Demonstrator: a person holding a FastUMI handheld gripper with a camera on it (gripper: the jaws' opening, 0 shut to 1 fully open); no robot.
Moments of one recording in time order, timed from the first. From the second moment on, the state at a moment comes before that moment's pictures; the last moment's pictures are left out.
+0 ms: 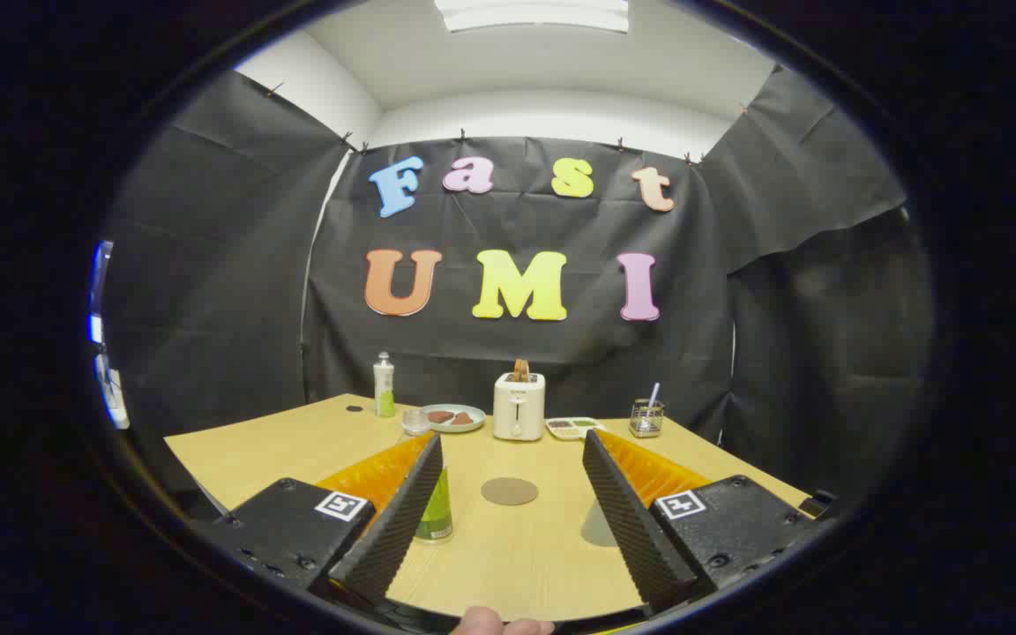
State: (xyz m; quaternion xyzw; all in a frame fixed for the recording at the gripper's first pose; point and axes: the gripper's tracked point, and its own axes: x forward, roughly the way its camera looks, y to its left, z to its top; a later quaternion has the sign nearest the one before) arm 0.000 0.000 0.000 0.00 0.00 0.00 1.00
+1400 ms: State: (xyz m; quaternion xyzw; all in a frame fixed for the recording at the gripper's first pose) arm 0.005 0.002 -0.005 -0.01 0.00 0.01 1.00
